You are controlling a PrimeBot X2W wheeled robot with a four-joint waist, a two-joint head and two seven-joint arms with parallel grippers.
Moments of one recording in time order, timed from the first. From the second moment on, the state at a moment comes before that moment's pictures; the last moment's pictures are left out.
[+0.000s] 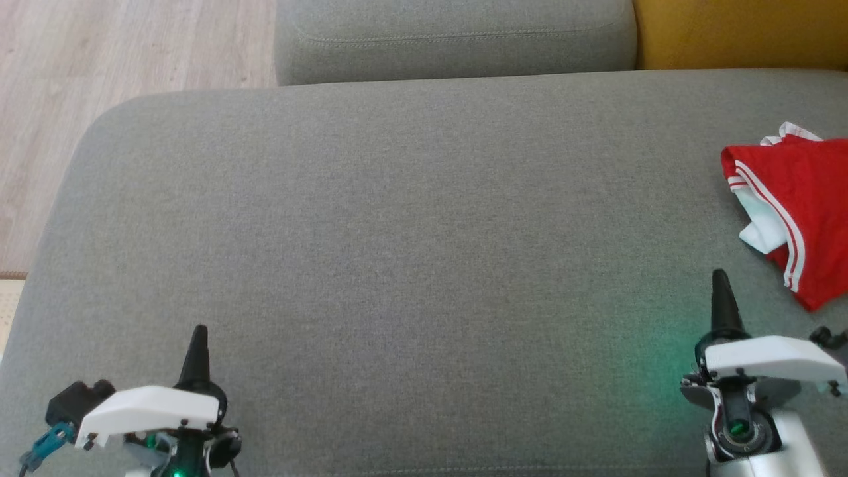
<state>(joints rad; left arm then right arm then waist) -0.03 0.03 0.02 0.36 -1.05 -0.04 -0.03 -0.15 -0.04 -0.08 0.44 1.02 0.13 -0.03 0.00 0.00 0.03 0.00</state>
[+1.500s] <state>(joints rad) -0.05 0.03 0.08 0.29 -1.57 -0.12 0.10 -0.09 -0.04 -0.13 0.30 1.56 0.13 0.10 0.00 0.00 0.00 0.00</state>
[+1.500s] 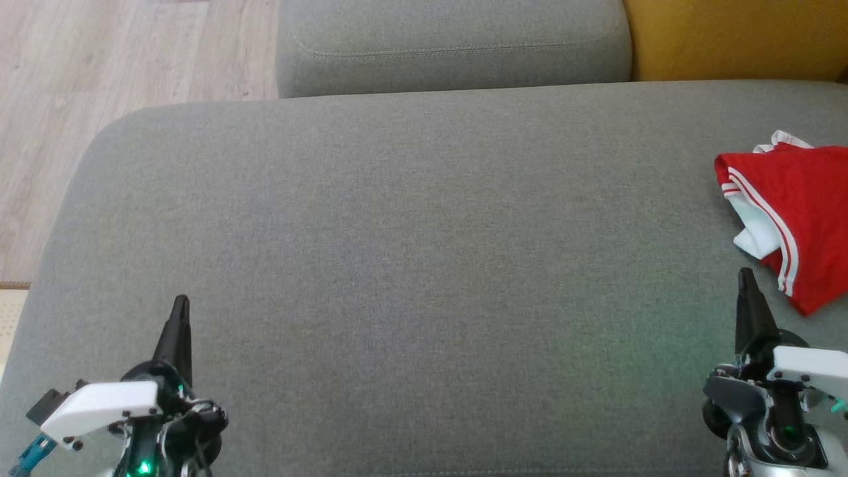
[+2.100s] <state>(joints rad) -0.05 0.03 0.08 0.28 -1.60 -0.12 0.11 -0.09 -0.04 -0.13 0.28 1.60 0.13 0.11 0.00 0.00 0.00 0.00</state>
